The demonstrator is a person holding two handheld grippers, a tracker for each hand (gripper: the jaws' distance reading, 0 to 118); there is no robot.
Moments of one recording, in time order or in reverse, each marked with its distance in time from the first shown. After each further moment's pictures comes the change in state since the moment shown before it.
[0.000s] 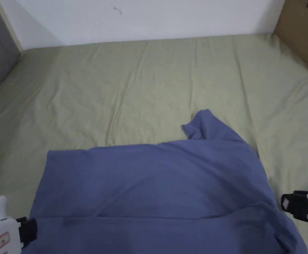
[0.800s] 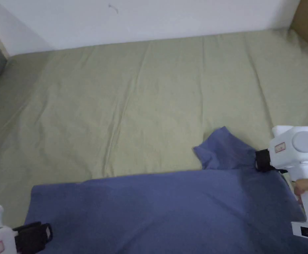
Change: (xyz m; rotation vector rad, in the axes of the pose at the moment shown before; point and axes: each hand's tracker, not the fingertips) left arm 0.016 0.102 -0.093 -0.068 -0.037 0.044; right arm -0.014 0.188 -0.215 -0.111 -0.162 0.112
